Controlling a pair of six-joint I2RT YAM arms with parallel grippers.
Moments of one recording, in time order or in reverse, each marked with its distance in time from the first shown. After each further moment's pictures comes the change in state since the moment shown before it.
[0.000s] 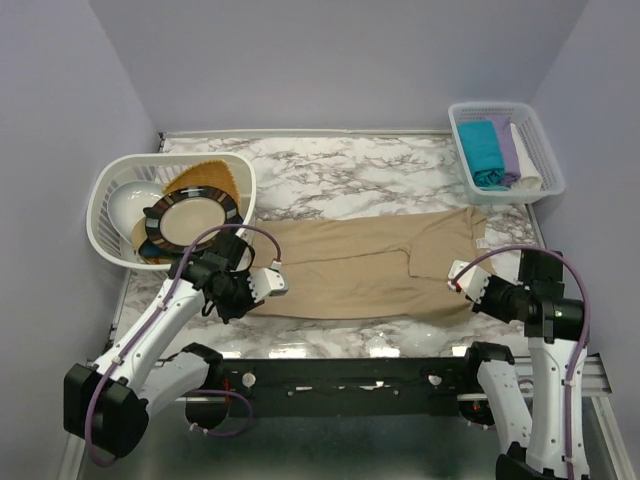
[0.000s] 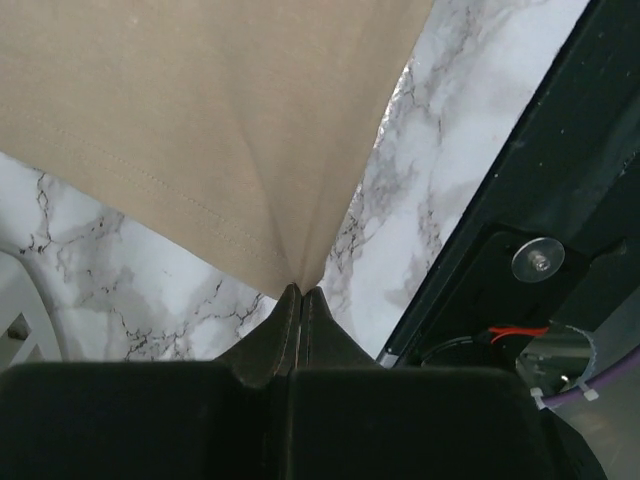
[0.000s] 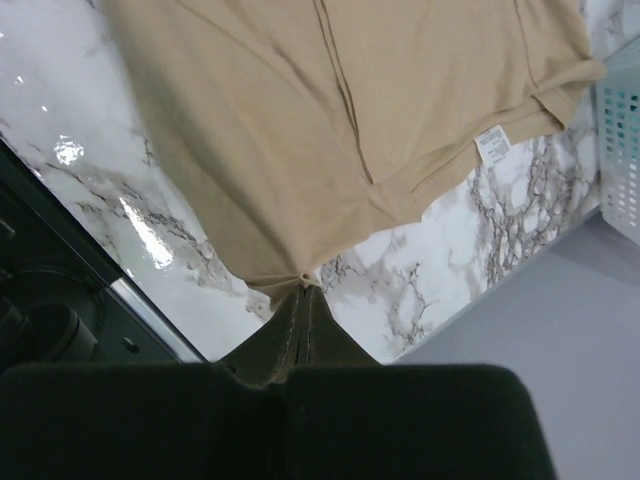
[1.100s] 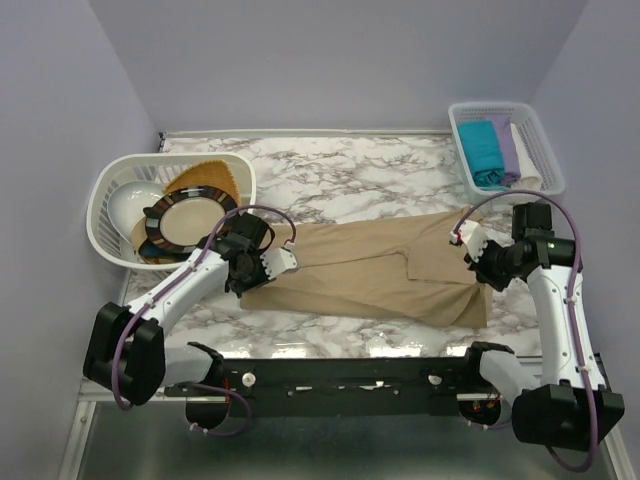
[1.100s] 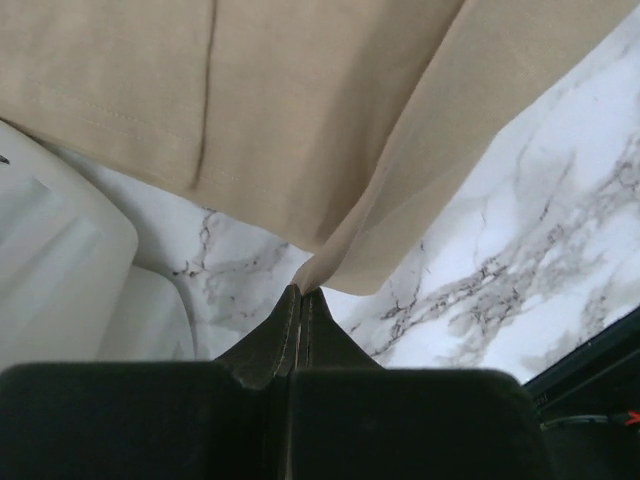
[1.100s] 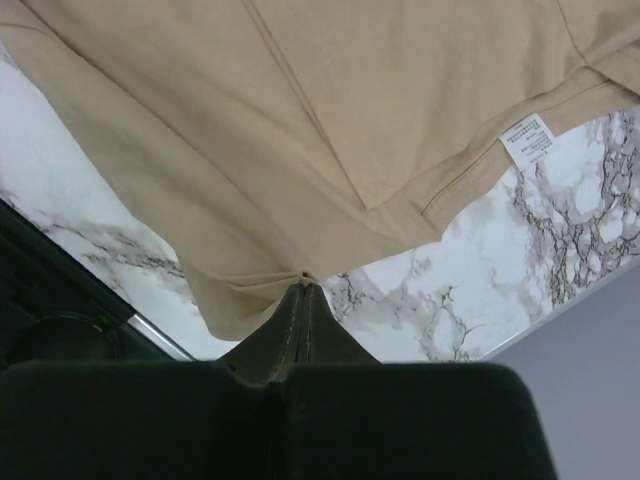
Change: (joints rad) left arm -0.048 0.266 0.068 0.232 -0.223 -0.042; right arm 0.004 0.362 0.106 0.101 0.000 0.182
